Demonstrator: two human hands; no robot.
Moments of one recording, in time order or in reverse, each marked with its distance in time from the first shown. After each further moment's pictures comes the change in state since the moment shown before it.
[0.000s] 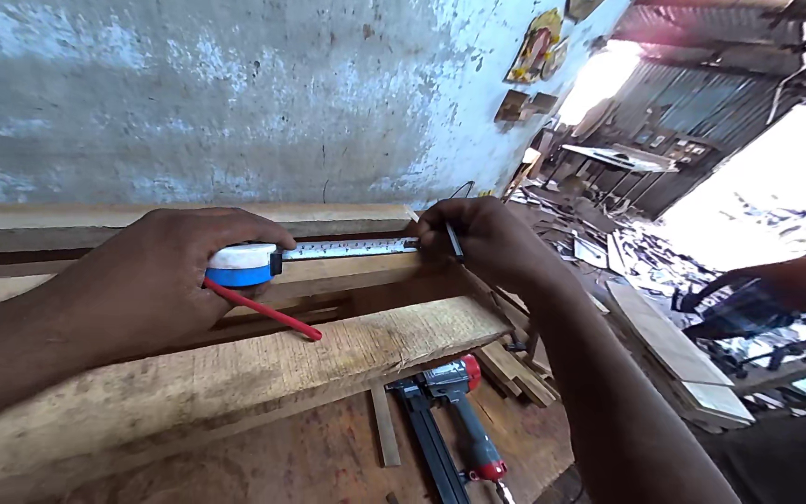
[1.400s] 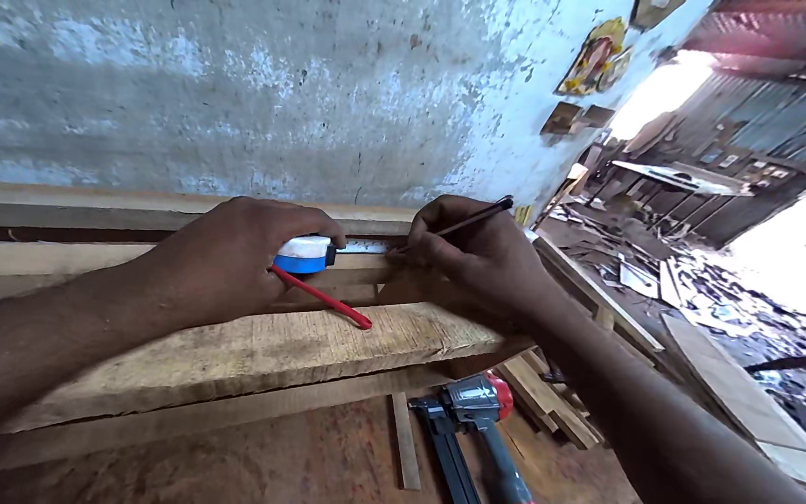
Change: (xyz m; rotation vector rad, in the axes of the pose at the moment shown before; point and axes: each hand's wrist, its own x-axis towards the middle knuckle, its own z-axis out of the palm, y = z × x) left_hand 0.016 -0.015 -0.002 0.069 -0.045 0.016; right_hand 0.031 -0.041 0.054 0.197 0.076 -0.278
